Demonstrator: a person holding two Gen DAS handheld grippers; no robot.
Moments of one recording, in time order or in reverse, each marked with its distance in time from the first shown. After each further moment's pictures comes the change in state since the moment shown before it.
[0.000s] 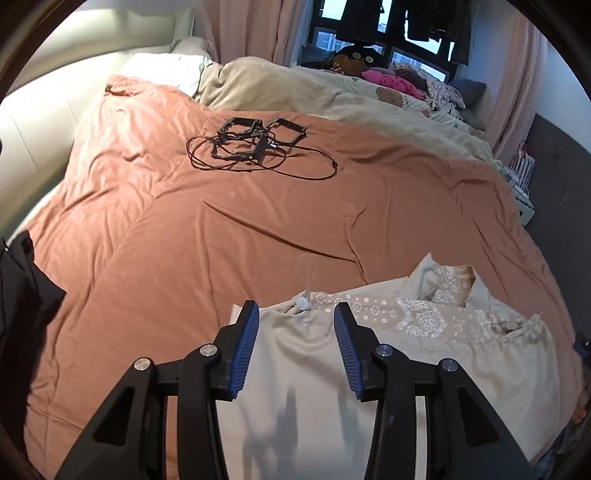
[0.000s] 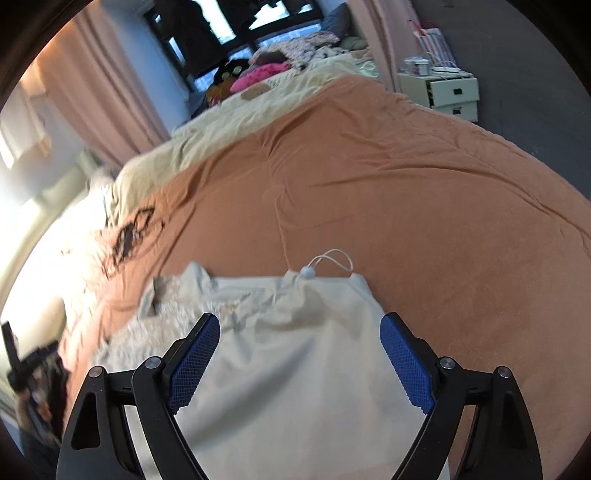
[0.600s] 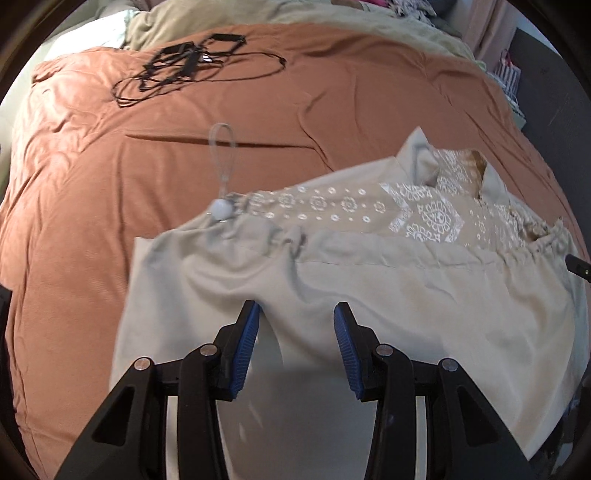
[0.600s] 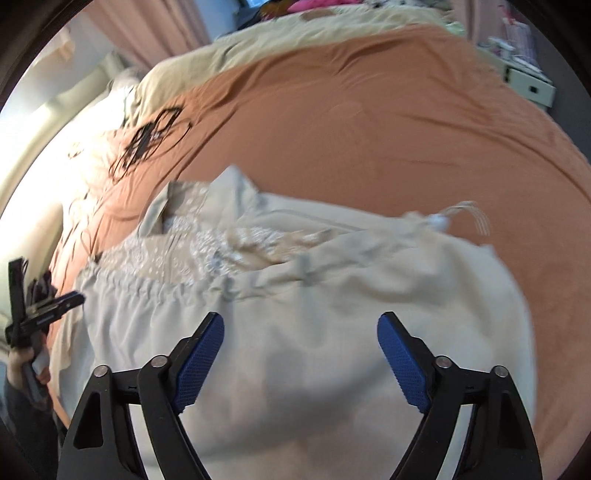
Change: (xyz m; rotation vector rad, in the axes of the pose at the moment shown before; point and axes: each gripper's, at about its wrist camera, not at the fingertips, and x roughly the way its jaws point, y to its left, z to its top) left arm 0.105 -0.057 -0.042 0.185 0.317 -0.040; right arm 0.102 0.080 -0.019 -0.225 0.296 0.052
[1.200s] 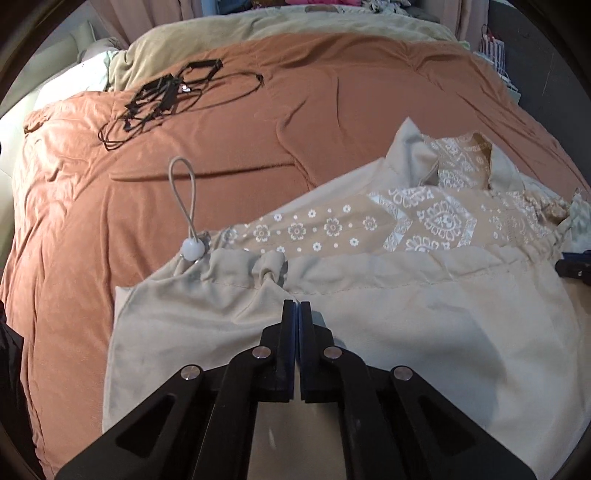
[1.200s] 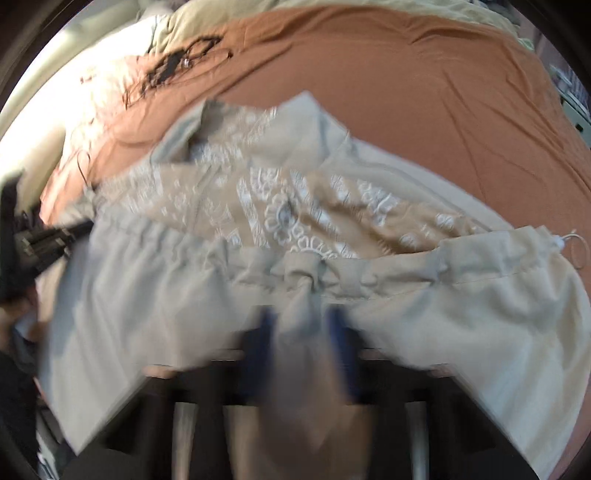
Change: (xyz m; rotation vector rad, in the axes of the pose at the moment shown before) left arm 0.010 -0.030 0.005 0.111 -0.095 0.090; right arm 0.065 0.070 -0.004 -0.190 0.163 -0.028
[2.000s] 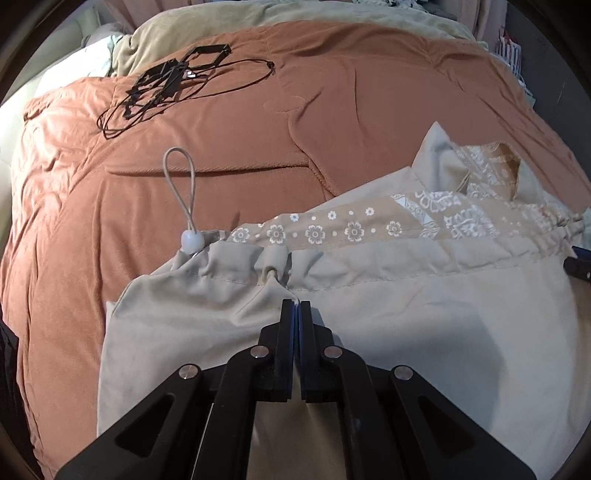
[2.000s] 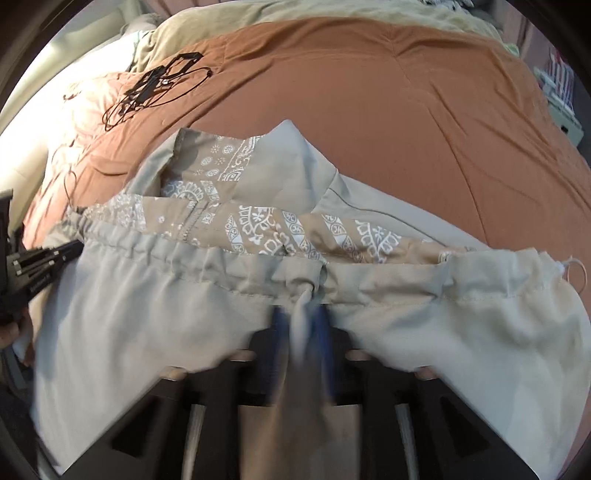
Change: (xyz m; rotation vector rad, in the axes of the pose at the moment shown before) left arm 0.024 0.013 0.021 -0.054 0.061 -0.005; right arm 0.004 -0.001 0.019 0.071 -0.071 -0.055
